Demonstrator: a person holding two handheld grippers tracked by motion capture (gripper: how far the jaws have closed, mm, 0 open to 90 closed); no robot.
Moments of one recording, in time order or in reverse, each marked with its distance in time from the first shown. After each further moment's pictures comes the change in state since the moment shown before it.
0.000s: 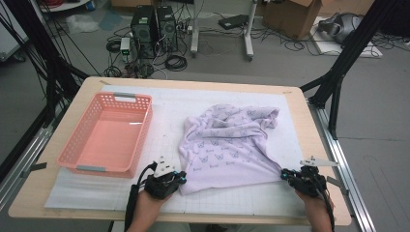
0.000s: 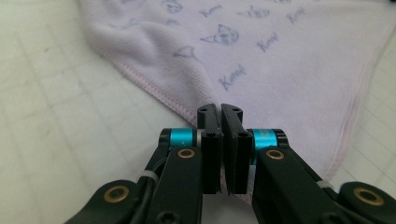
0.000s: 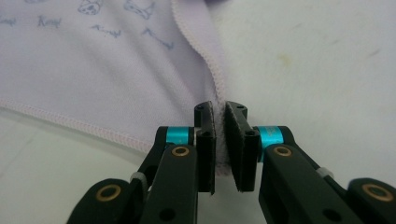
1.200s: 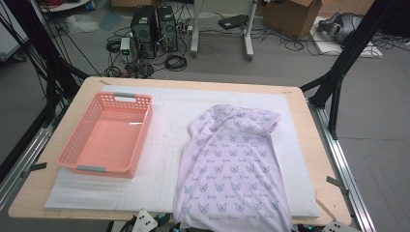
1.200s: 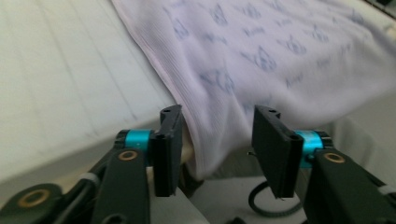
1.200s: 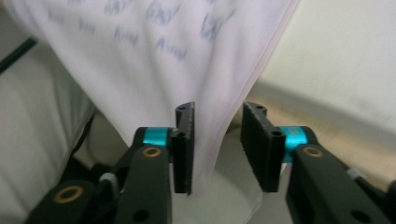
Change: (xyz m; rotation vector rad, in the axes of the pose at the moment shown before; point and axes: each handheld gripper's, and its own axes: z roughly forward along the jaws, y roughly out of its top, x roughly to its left) left arm -0.063 -0.077 -0.076 -0.074 0.006 -0.095; right arm 0.061 -0.106 -0.100 -0.006 0.084 -0.026
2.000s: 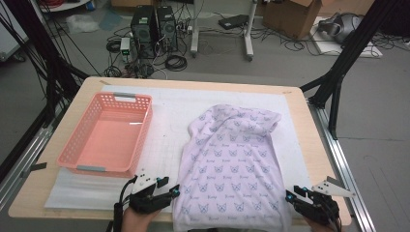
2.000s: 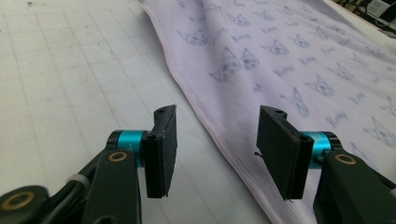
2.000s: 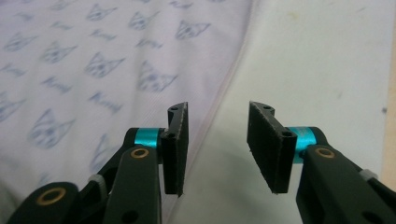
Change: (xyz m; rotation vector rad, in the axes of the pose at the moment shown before) left arm 0.062 0.059 0.054 -0.031 -0.006 0.009; right arm -0.048 0.060 0.058 -0.071 -0.109 0.024
